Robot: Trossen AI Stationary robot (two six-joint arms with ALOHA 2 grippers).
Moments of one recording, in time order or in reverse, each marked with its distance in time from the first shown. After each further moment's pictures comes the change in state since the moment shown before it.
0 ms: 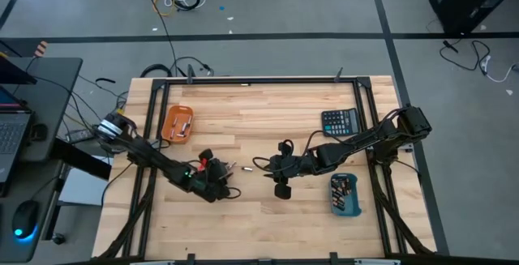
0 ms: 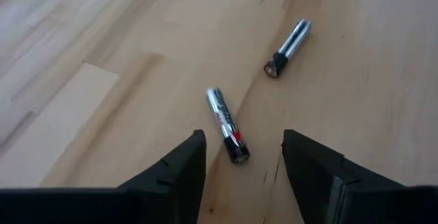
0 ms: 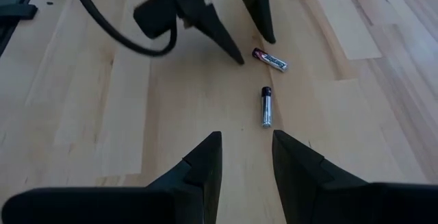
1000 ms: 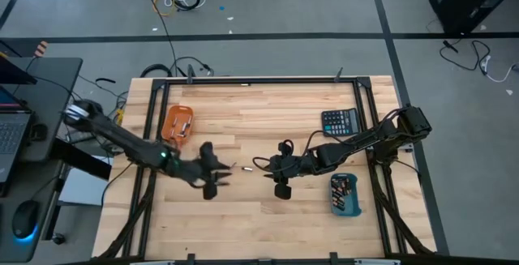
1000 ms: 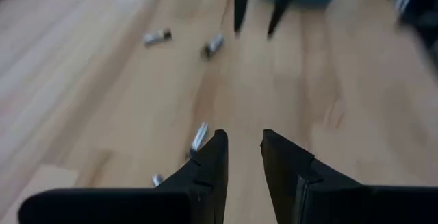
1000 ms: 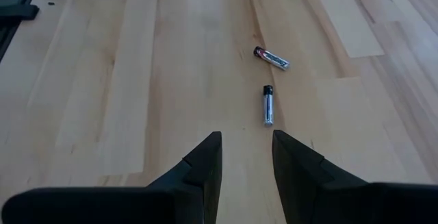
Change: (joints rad) left arm 0.046 -0.465 0.000 -0.057 0.284 0.242; right arm 0.000 0.000 0.000 -0.003 -0.005 0.010
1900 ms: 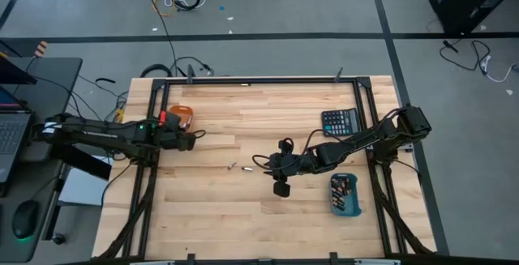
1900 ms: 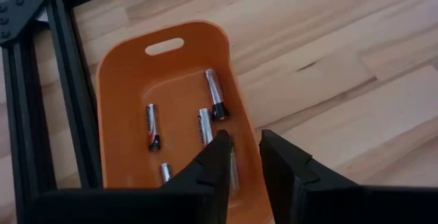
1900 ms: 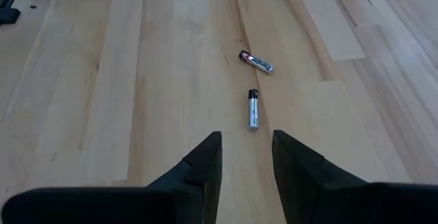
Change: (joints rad) left arm 0.407 -0.414 -0.060 -1.012 -0.201 -0.642; right arm -0.012 0.000 0.000 0.002 0.029 -0.009
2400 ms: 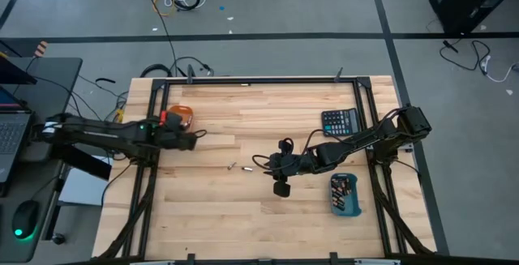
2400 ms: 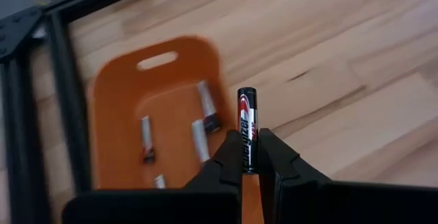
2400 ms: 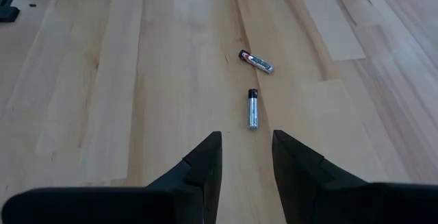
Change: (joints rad) left arm 0.000 0.005 0.000 0.037 -0.025 0.039; right arm 0.000 0.000 0.000 -0.002 0.000 -0.004
